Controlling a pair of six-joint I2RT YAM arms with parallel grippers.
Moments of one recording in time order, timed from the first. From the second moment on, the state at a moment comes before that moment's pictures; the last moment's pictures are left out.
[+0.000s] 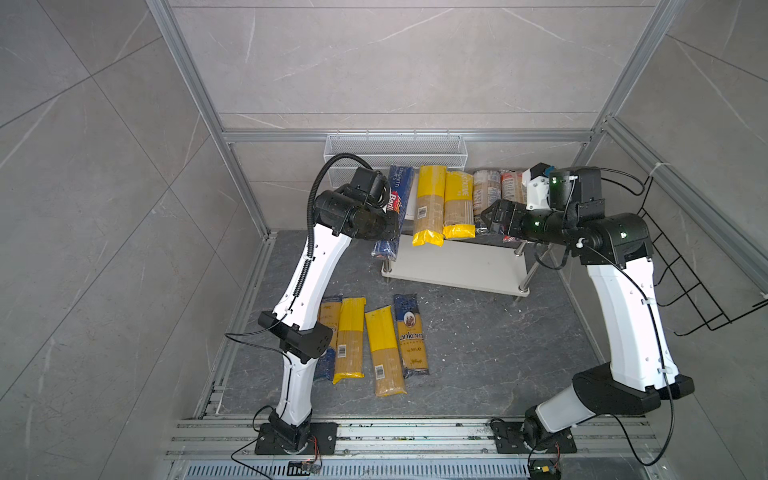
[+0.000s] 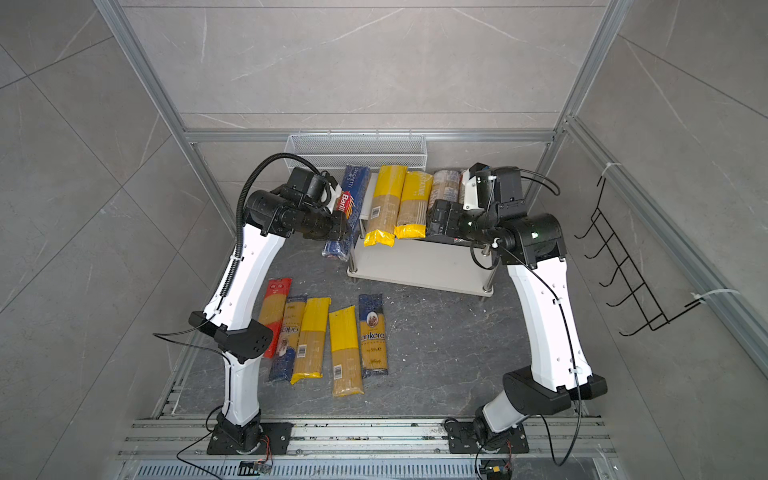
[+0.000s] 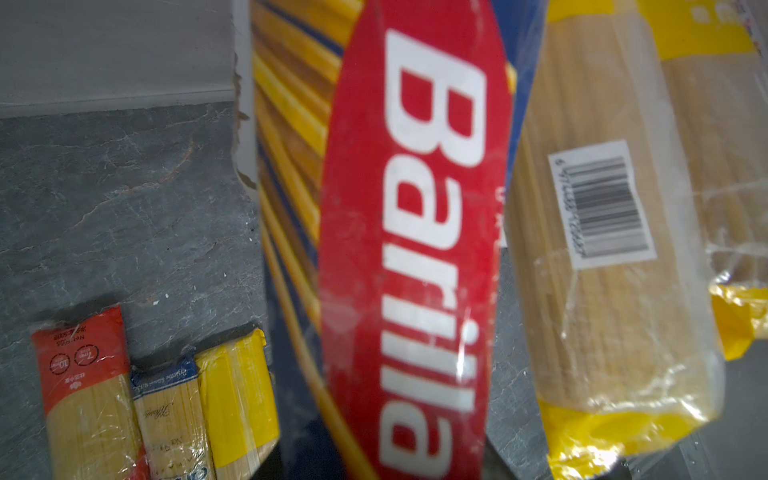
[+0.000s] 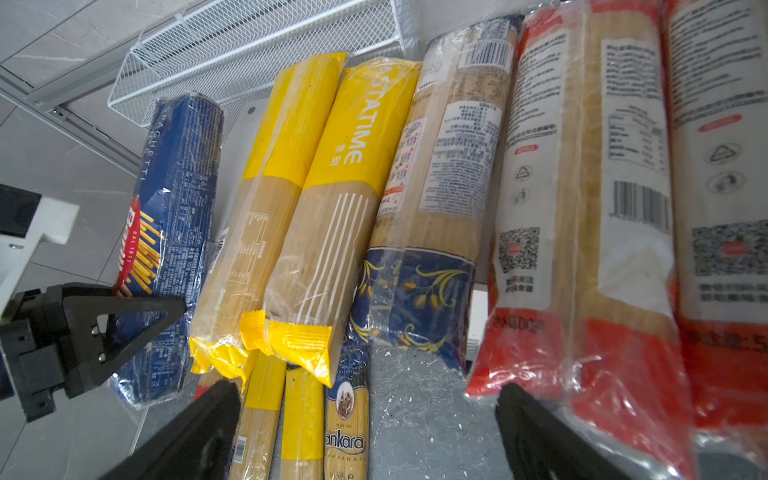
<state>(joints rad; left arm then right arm) -0.54 2.07 2.72 -1.46 0.10 -0.34 0.28 1.58 2.26 -1.27 -0.06 0.36</state>
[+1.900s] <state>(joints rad) -0.46 1.86 2.60 -1.14 0.19 -0.38 0.23 1.52 2.14 -1.22 -0.13 0.38</state>
